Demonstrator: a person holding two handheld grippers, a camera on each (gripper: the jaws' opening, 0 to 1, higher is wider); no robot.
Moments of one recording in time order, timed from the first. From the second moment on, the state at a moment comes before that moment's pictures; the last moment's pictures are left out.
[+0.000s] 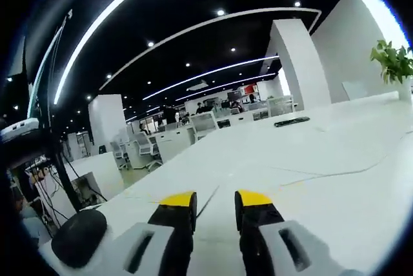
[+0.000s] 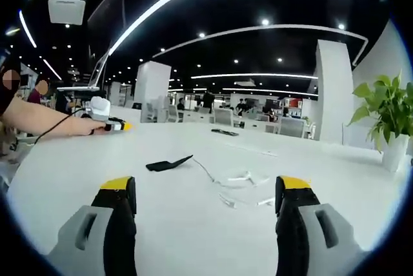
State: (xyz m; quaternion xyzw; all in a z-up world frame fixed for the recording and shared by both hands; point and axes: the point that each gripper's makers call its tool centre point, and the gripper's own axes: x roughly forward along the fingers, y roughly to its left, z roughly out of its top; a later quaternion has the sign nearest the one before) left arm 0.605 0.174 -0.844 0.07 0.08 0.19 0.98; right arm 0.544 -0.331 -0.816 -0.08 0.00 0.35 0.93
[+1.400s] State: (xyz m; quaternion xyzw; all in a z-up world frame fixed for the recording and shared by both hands) left arm 0.605 0.173 -0.846 0.05 0.09 0.18 0.98; right arm 0.607 -0.205 -0.822 -0.04 0.02 0.39 0.92
